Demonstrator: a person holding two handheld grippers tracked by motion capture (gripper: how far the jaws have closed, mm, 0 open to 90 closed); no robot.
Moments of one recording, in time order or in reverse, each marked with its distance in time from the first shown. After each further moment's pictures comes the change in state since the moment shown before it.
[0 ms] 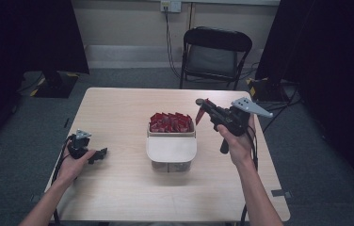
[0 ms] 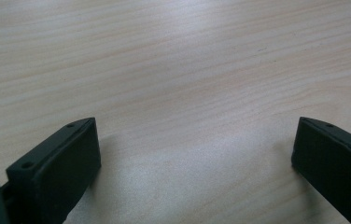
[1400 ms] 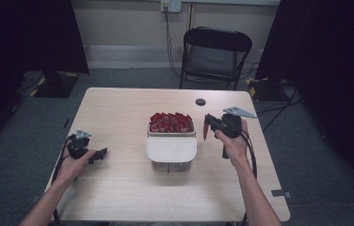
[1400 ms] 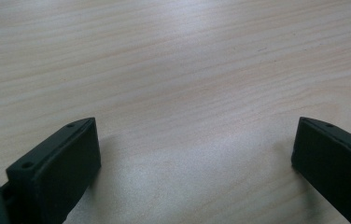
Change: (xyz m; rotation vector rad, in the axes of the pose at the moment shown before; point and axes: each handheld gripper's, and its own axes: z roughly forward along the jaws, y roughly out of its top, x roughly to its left) left arm 0.000 0.000 0.000 -0.002 0.000 -0.003; right arm -0.056 -0.068 0.040 0.252 -0.133 0.036
